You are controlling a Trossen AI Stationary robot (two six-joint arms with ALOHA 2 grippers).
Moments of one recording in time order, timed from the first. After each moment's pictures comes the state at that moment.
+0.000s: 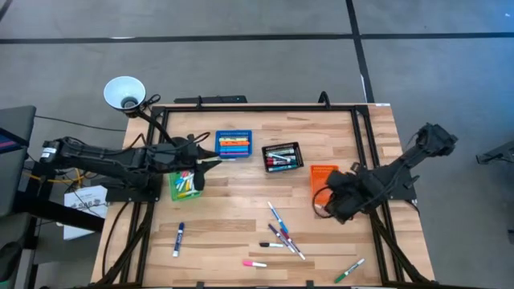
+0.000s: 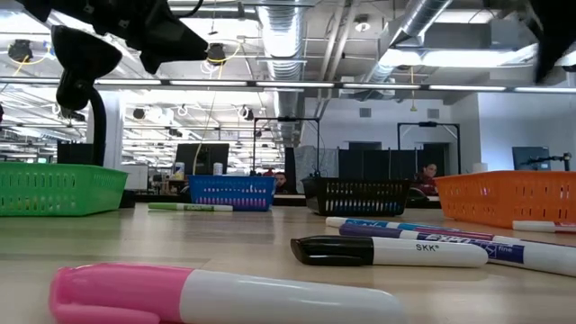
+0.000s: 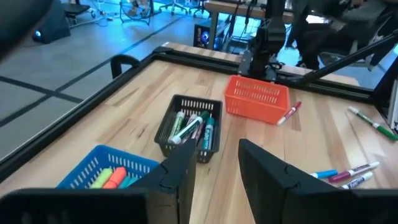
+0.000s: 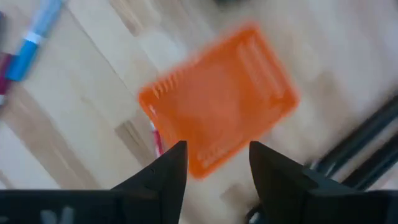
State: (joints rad) left arm -0.10 0.81 0.52 0.01 -0.33 -0.14; right arm 0.59 1.35 1.18 -1.45 0.34 1.14
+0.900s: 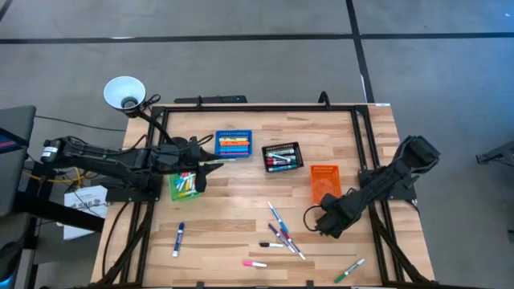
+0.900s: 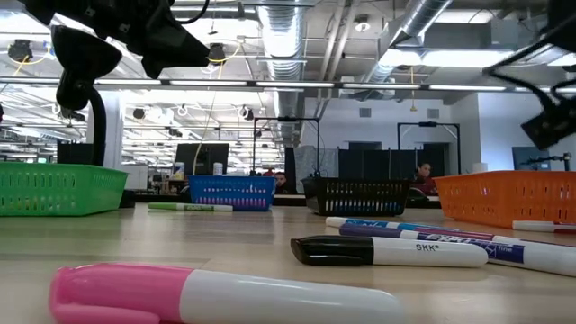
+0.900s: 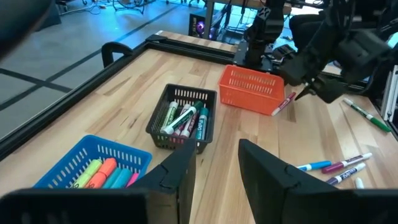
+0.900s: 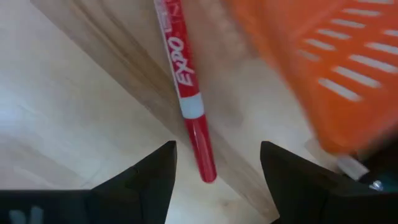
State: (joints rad) left arm -0.10 0.84 0.52 0.01 -0.31 -0.17; right arm 0.62 1.61 0.81 -1.00 -0.09 1.23
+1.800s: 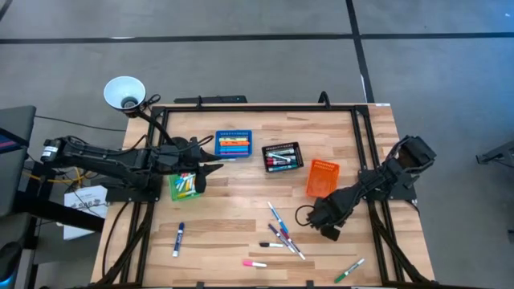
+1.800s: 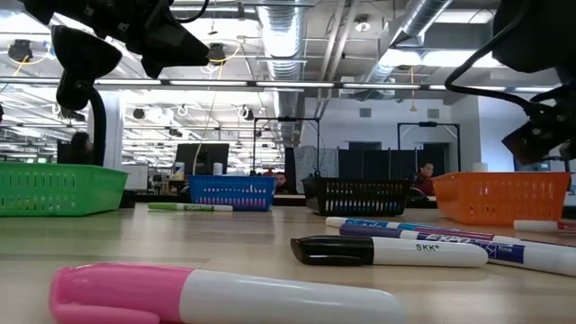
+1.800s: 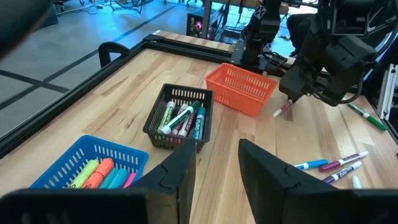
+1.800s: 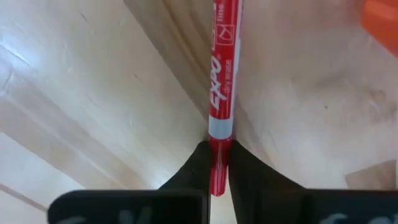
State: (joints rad) left arm -0.11 0.84 0.52 0.01 -0.30 -0.17; right arm 0.52 1.65 0.82 -0.89 -0.22 0.97
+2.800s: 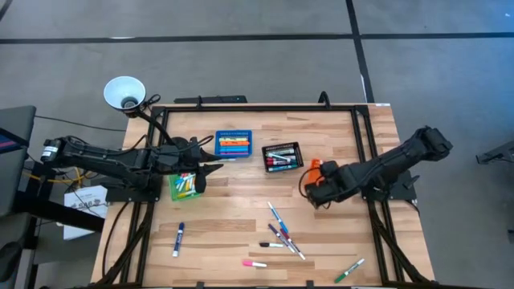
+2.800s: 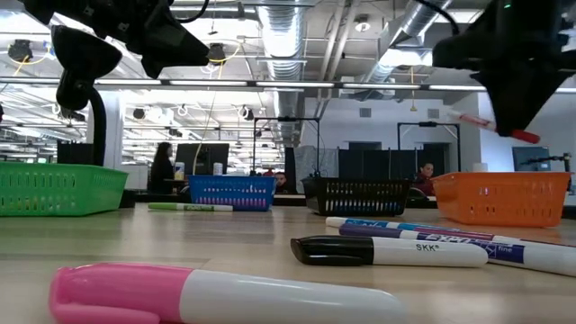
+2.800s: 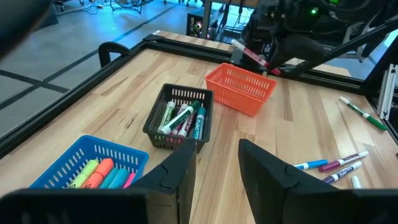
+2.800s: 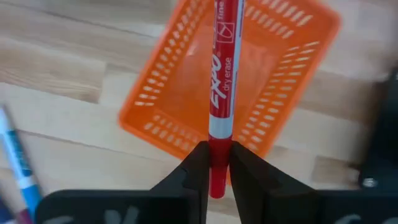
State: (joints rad) left arm -0.11 0.84 0.52 0.01 -0.30 -0.17; right arm 0.37 1.43 1.04 -1.23 0.21 1.67
